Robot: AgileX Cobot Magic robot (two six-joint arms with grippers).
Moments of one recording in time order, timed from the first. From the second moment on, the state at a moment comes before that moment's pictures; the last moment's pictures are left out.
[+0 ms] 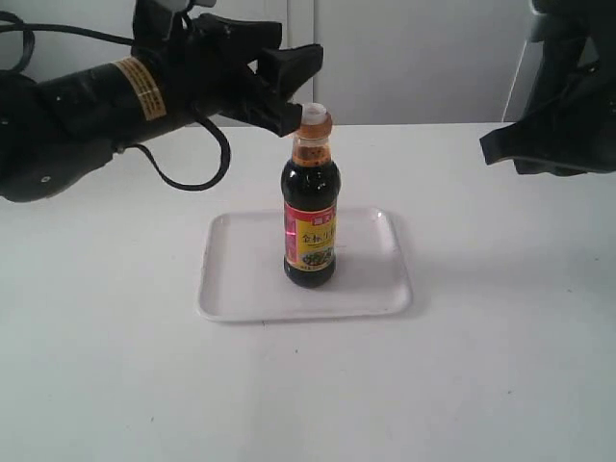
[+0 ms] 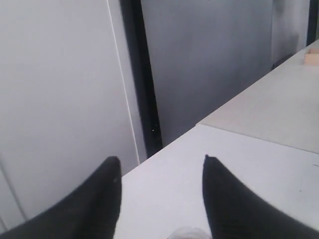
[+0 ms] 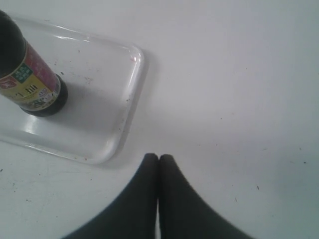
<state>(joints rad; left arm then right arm) -0.58 1.57 -1.02 0.57 -0.60 -0.38 0.19 1.29 -1.06 0.14 0.72 -0.18</state>
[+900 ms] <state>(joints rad) -0.58 1.25 -1.02 0.63 0.82 -0.30 0.19 1.29 -1.06 0.14 0.72 -0.24</state>
